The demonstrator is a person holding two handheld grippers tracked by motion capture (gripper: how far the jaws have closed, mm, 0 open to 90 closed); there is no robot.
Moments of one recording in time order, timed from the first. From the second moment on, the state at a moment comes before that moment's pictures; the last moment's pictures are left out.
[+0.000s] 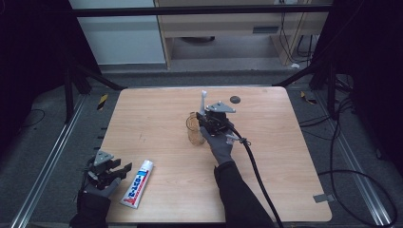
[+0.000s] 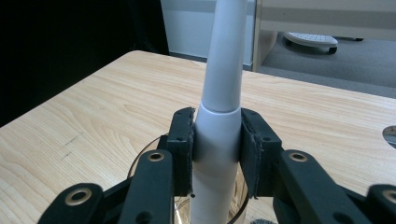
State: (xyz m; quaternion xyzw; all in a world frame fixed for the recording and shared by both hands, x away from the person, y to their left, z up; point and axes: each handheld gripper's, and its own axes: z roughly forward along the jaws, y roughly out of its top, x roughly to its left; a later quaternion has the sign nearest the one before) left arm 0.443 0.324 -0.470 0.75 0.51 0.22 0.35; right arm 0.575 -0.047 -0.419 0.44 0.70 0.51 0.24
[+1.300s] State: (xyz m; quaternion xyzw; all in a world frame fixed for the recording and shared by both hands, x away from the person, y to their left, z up) left arm 0.443 0.324 -0.470 0.75 0.51 0.22 0.35; right arm 0.571 -0.040 -0.427 0.43 0.71 0.49 0.26
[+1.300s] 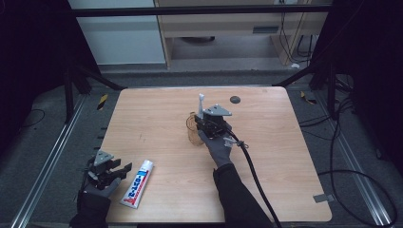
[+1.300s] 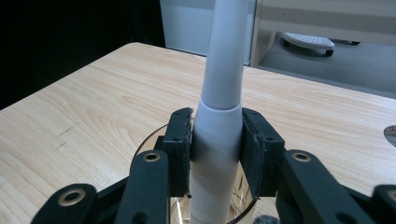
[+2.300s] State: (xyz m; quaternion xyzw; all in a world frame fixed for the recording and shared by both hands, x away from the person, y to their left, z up) left arm 0.443 0.324 -0.469 0.75 0.51 0.22 0.35; right arm 0.565 -0.044 -0.415 0.43 0.69 0.49 0.29
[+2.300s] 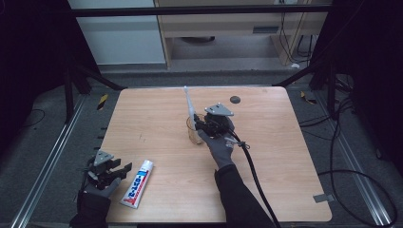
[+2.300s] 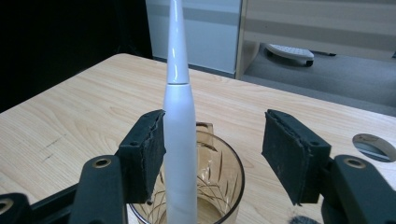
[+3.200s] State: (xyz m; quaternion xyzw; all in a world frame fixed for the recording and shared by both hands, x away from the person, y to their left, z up) left arm 0.436 0.316 -0.457 0.75 0.50 0.23 0.37; right arm 0.520 -0.122 -0.386 0.46 0.67 0.46 0.34
